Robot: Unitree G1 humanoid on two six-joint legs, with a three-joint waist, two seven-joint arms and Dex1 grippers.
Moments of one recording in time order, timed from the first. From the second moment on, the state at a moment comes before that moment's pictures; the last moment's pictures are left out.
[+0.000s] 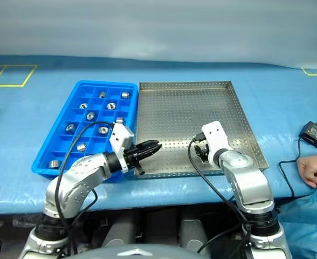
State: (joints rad) left arm -0.17 0.31 -0.18 -0.44 -0.43 0.72 -0.56; right arm -0.22 -0.36 0.05 -0.51 0.09 1.24 0.26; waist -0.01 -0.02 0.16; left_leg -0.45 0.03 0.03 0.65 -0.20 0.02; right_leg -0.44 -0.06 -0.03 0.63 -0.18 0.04
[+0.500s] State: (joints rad) left arm -0.16 0.32 -0.19 -0.44 -0.43 0.71 -0.52; right arm -0.19 -0.34 0.06 -0.47 0.09 1.23 0.21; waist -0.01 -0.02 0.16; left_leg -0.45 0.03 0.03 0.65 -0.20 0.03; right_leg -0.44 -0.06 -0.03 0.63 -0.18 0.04
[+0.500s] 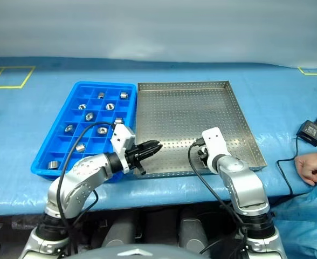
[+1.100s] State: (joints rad) left arm 0.16 0.45 0.19 -0.73 -0.44 0.74 -0.37; right arm -0.51 -0.08 0.36 -0.37 0.22 0.97 0.39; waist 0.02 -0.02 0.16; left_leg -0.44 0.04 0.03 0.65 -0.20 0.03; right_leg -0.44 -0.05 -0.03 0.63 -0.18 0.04
